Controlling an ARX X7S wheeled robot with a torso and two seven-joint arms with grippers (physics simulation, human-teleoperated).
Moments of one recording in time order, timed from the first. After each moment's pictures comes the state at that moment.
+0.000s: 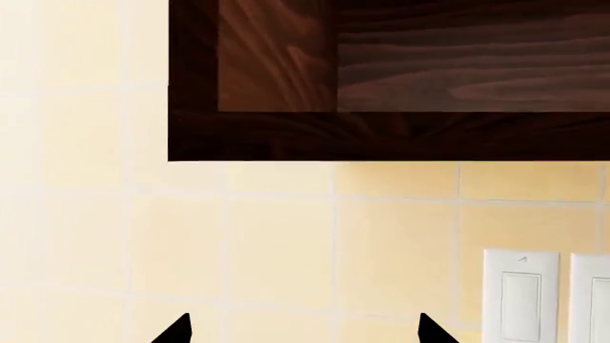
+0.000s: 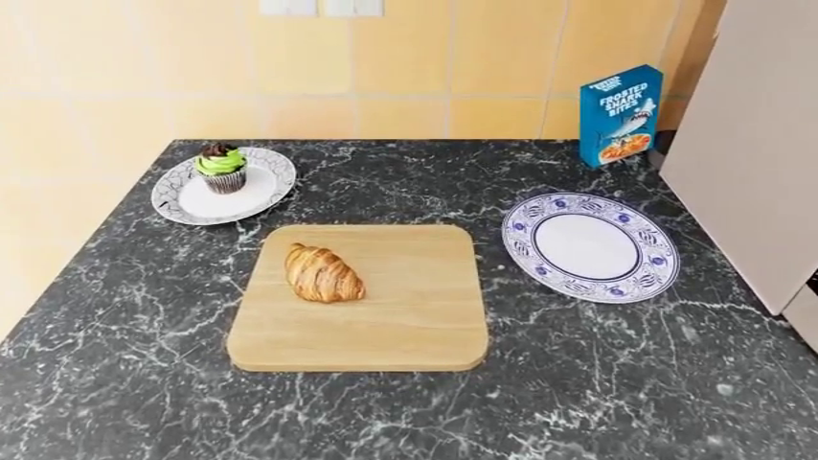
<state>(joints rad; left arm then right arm) -1.60 -0.75 0.22 -0.44 -0.52 -0.81 0.09 2.36 0.05 -0.04 1.29 -0.08 0.86 -0.13</state>
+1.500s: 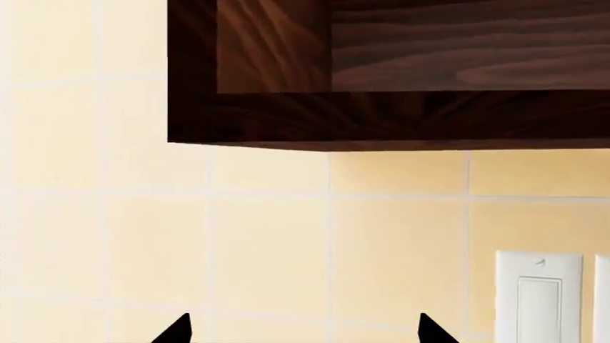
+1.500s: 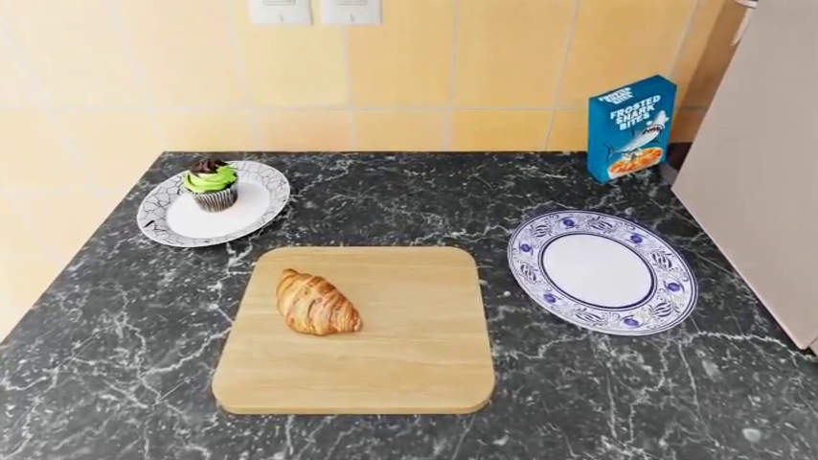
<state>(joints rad) -1.57 -0.76 0.22 -0.43 -0.52 -0.80 0.09 2.36 0.09 -0.05 1.26 0.02 0.89 -0.14</state>
